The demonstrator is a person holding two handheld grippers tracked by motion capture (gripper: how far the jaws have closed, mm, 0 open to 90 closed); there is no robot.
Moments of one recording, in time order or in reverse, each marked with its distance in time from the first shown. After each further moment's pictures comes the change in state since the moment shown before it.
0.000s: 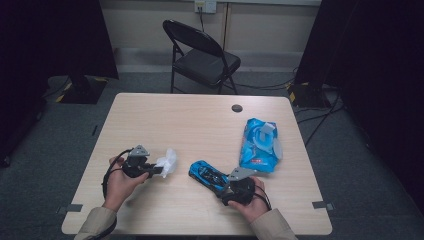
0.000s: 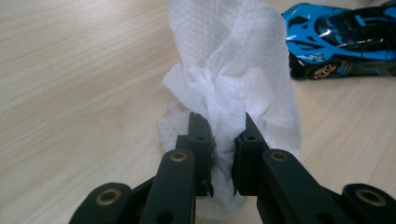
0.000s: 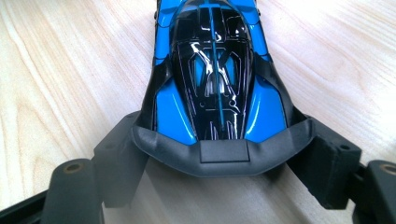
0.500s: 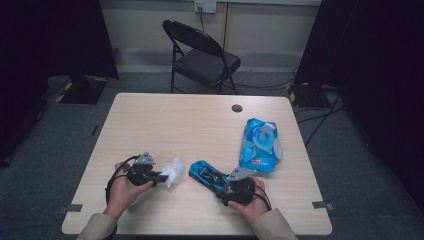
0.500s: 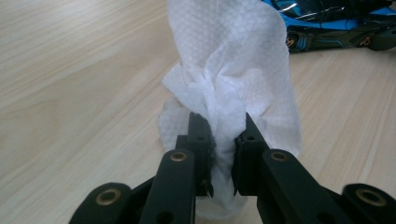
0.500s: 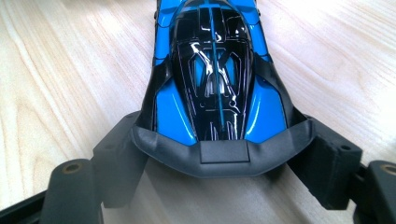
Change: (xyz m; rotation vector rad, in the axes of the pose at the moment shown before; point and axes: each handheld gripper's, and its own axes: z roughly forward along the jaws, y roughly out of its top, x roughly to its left) left arm -0.026 -0.003 0.011 0.046 -0.066 0.068; right arm 0.000 0.000 0.000 0.000 -0.001 0.001
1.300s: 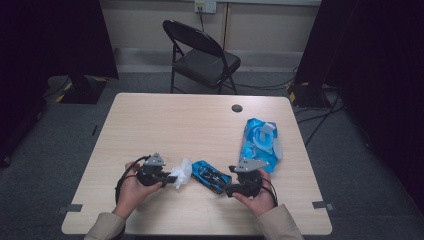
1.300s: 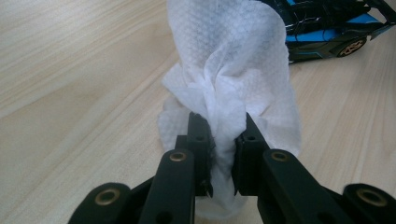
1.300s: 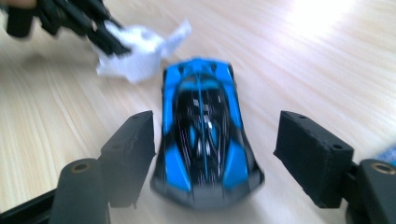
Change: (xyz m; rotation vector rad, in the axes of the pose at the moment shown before) left arm -0.013 0.010 0.014 -0.009 -0.029 0.035; right arm -0.008 0.029 -0.035 -0.125 0.020 0.053
